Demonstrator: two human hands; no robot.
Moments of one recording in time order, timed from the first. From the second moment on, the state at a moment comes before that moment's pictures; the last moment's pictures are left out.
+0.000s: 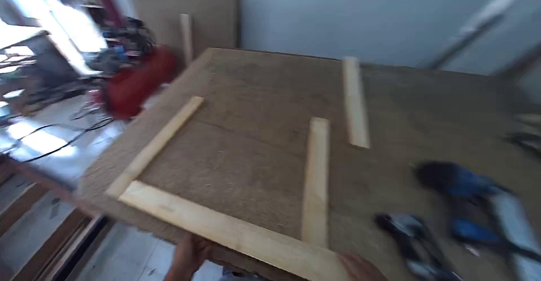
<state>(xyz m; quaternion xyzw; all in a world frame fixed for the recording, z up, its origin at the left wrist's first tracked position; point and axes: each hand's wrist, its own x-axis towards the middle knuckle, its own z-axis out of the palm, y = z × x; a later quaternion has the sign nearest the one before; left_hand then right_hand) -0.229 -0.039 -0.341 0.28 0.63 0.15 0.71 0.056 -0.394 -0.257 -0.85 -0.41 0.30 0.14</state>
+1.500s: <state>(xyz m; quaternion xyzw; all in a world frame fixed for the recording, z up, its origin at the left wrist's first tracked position) -0.160 0.031 -0.387 0.97 0.10 -0.21 0.11 0.099 -0.323 -0.360 -0.95 0.01 0.29 0.09</state>
